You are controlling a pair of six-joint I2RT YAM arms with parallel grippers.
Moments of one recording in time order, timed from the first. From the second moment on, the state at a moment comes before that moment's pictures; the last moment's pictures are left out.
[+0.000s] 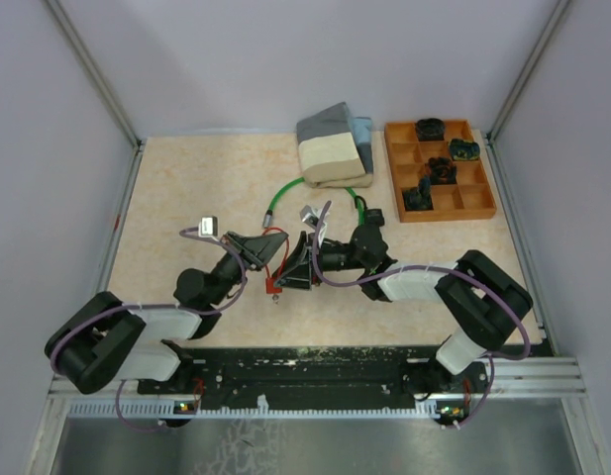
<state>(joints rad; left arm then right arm) -0.67 1.31 0.20 1.52 0.07 -1.30 0.79 1.57 0.64 1.10 -0.91 0.67</state>
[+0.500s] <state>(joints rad) -0.67 1.28 0.22 1.52 0.07 -1.28 0.79 1.59 0.64 1.13 -0.92 0.69</state>
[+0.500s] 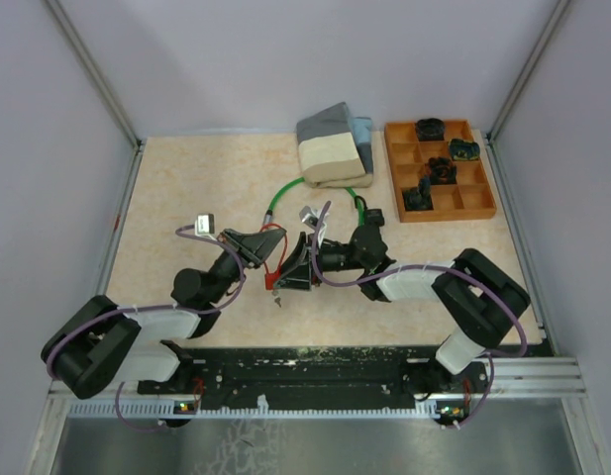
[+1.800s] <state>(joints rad) -0.63 1.03 0.20 1.27 0.38 -1.10 0.74 1.44 0.85 0.42 -1.03 0.39</state>
